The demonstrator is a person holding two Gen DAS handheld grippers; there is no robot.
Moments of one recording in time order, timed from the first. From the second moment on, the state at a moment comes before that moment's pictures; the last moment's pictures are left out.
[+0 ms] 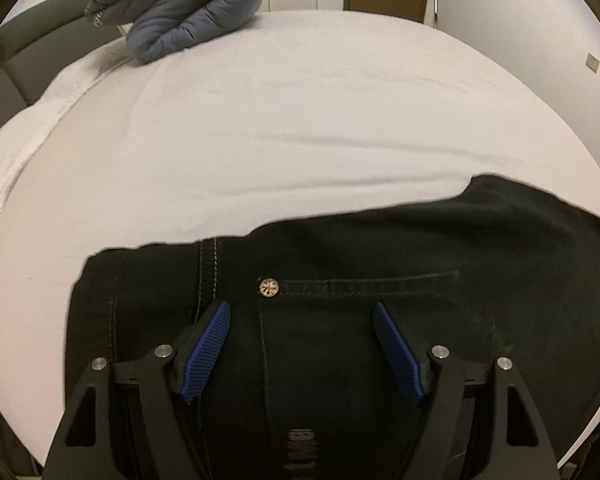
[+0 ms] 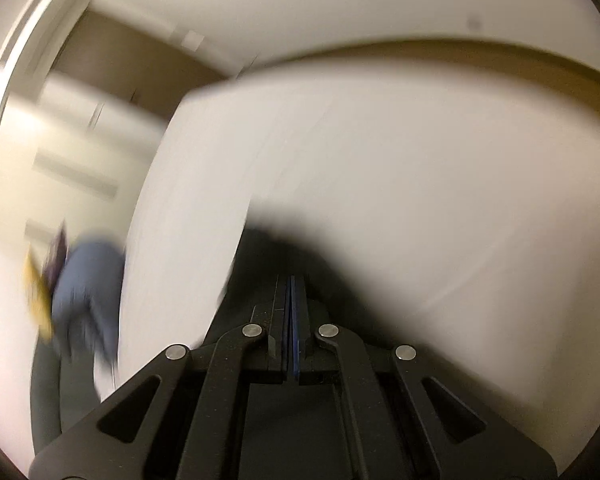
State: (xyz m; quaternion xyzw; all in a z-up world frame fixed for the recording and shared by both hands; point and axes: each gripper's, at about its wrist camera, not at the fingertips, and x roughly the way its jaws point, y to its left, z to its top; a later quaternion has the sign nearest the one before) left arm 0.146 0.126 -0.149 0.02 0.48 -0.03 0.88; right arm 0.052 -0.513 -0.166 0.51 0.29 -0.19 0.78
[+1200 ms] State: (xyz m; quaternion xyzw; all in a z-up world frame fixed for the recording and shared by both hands) left arm 0.115 -0.021 -0.125 -0.08 0.45 -0.20 0.86; right arm -0.025 -0.558 -0.114 0.55 0.24 -0.07 0.80
